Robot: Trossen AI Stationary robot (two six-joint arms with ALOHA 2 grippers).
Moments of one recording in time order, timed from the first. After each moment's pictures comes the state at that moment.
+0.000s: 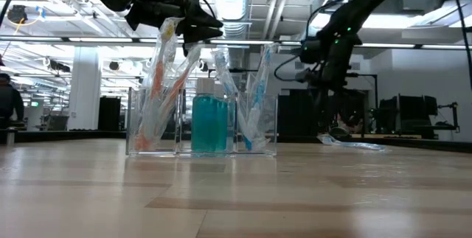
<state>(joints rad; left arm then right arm) 0.62 1.39 0.91 0.20 0.66 -0.30 -0.80 1.70 1.17 -0.79 -0.16 0.47</state>
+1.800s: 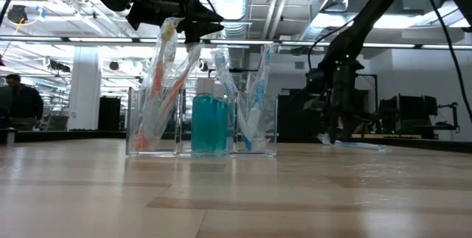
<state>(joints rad) 0.62 1.39 0.91 0.25 0.71 -0.27 -0.91 1.91 1.15 -0.80 -0.20 0.50</state>
